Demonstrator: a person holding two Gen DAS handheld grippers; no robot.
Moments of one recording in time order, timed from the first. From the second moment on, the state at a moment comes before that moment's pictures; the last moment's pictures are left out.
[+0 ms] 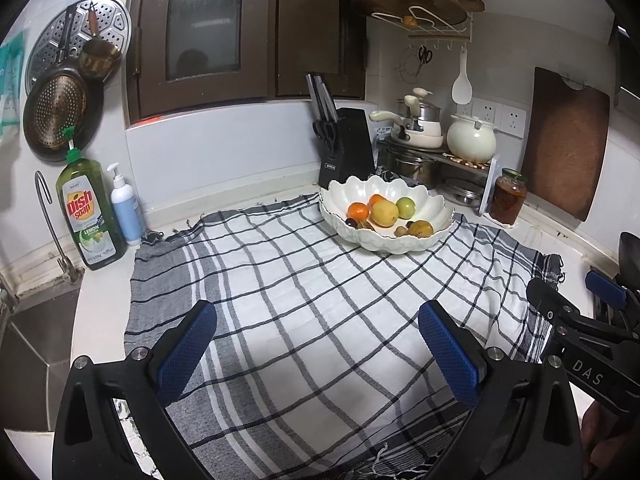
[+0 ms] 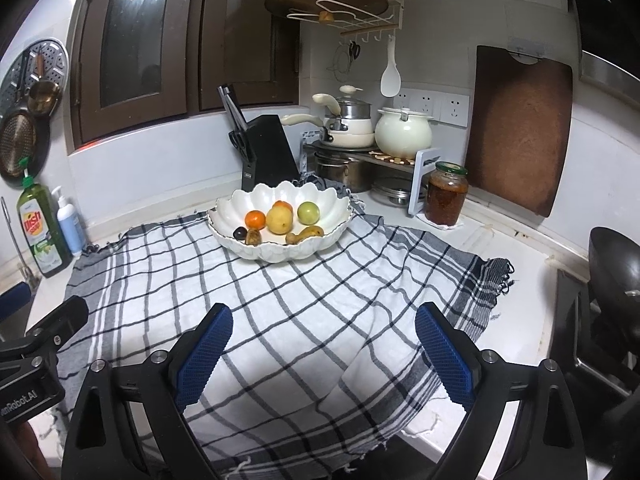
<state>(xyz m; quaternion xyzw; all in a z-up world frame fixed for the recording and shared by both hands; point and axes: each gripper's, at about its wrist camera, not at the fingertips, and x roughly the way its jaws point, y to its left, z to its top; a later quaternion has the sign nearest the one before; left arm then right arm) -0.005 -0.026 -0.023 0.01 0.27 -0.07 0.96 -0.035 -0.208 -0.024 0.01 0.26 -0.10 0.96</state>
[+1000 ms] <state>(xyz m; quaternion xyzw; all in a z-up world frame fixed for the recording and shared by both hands) -0.007 -0.026 -0.027 0.01 0.28 -0.06 0.96 -0.035 -0.204 -0.026 0.02 0.27 -0.10 0.96</state>
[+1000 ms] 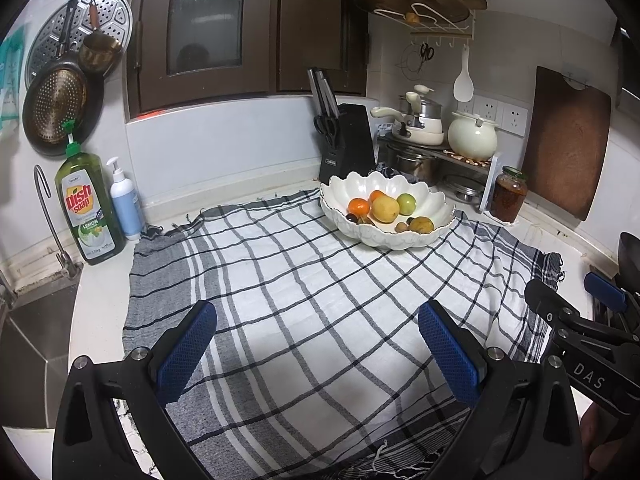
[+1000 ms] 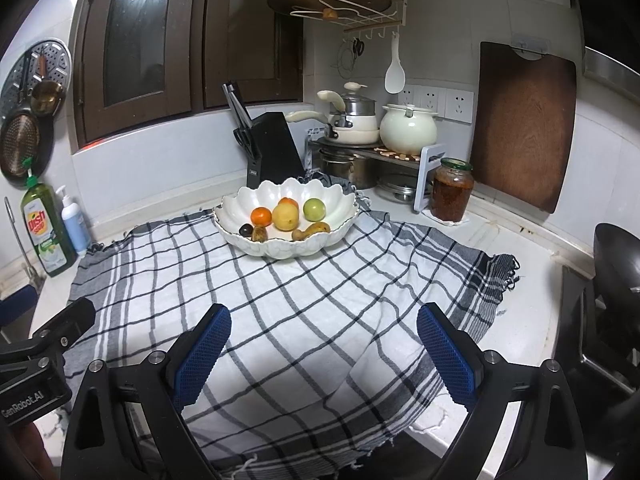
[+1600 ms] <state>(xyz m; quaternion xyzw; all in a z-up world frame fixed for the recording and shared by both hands) -0.006 -0.029 -0.029 0.00 0.29 -0.07 0.95 -0.035 -0.203 -0.026 0.02 0.27 -0.09 0.96</state>
